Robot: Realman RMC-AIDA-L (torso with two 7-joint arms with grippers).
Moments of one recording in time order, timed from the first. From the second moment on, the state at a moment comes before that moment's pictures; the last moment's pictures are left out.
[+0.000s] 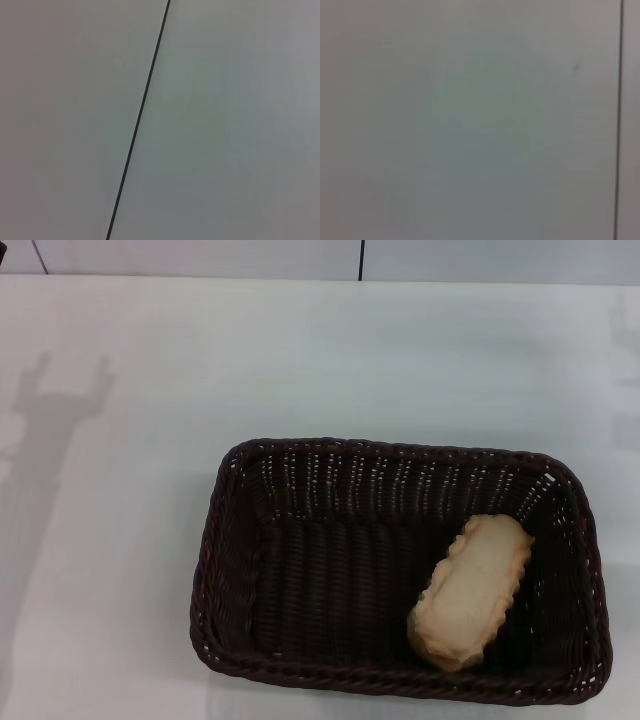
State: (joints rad) left arm -0.31 -2.06 -1.51 -0.34 2.88 1.33 -0.40; right arm 0.63 2.05 -1.78 -0.22 0.70 -1.09 -0.16
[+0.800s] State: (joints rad) left arm -0.30 -2.07 -1.52 -0.31 2.87 1.33 -0.41; right arm 0.65 2.06 -1.70 -0.23 0.70 -1.08 -0.17
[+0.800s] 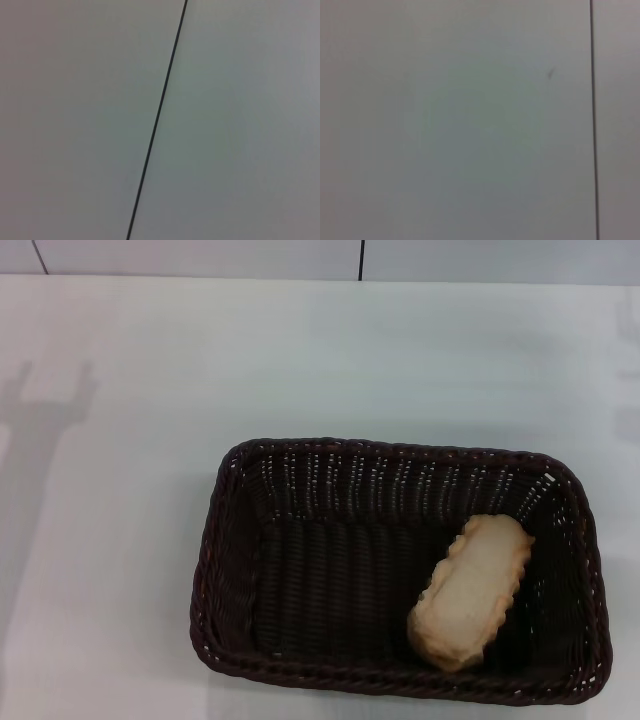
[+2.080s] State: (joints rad) left arm -0.28 -2.06 -1.54 -0.32 2.87 1.38 -0.43; right arm 0.66 2.07 -1.71 -0.23 0.69 -1.09 -0.17
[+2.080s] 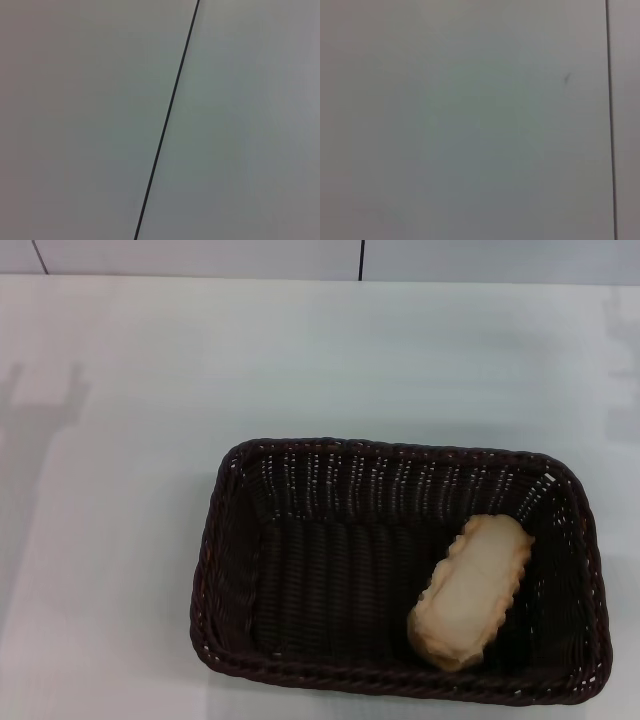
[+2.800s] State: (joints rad) left arm -0.29 -2.06 -1.55 -0.32 2.87 1.38 -0.43; right arm 0.66 2.07 -1.71 -0.23 0.69 -1.09 -0.16
